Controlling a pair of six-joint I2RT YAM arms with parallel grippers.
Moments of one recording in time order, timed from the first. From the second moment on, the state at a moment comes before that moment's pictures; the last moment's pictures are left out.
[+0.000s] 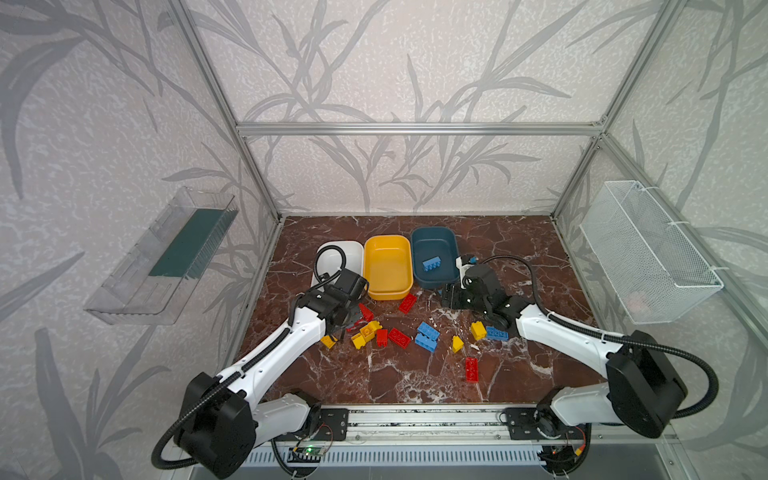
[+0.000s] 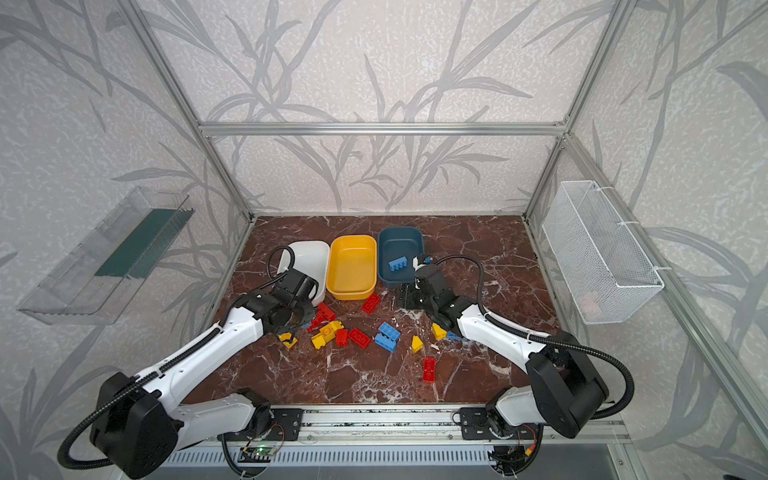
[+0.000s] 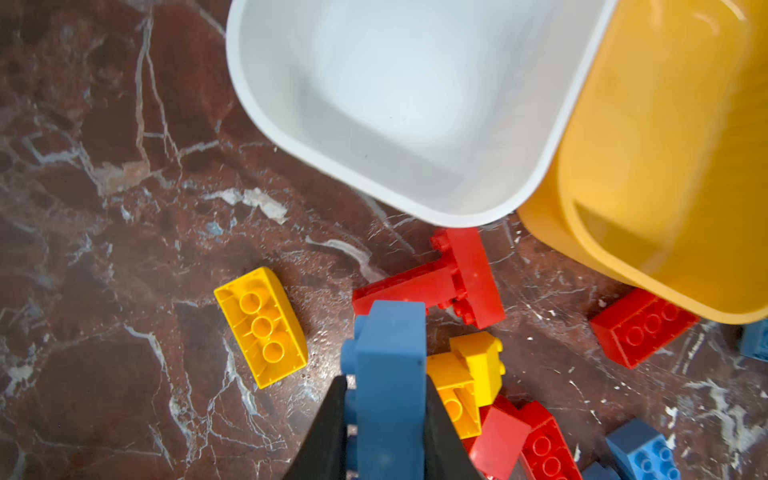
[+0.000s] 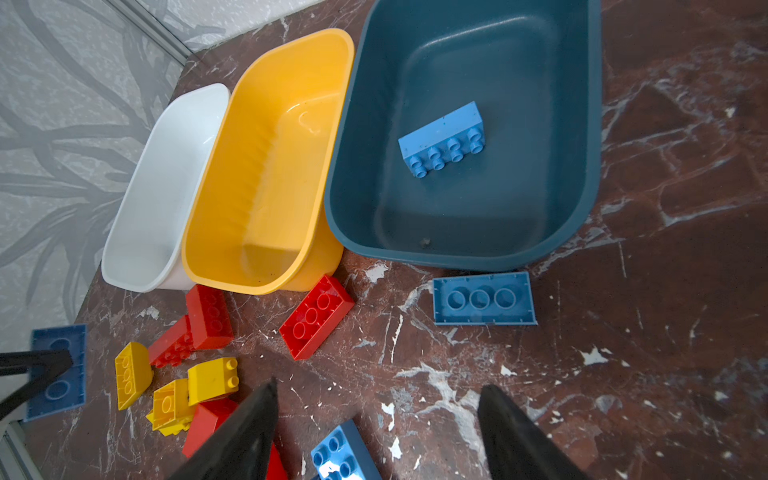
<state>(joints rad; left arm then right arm) -0.46 1.20 0.89 -0.88 -0.29 -0.89 0.63 1.39 0.79 -0.06 0.00 0.58</state>
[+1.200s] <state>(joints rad) -0.61 2.15 2.09 -0.95 -0.13 -0.59 0.63 1.03 0.54 -0.29 0.08 0.55</state>
